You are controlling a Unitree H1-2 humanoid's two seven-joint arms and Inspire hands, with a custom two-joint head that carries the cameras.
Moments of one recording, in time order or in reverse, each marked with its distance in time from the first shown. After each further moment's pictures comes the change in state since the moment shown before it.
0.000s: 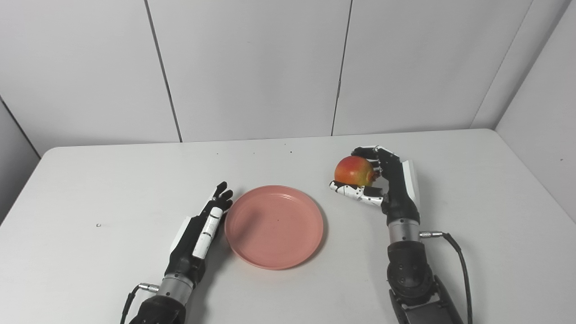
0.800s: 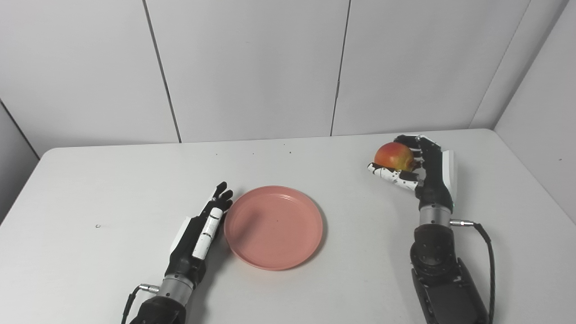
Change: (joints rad) left arm 0.000 0.004 0.000 0.005 -0.014 -0.011 0.000; right arm -0.062 -0.062 -0.108 0.056 0.010 0.059 -0.073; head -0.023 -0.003
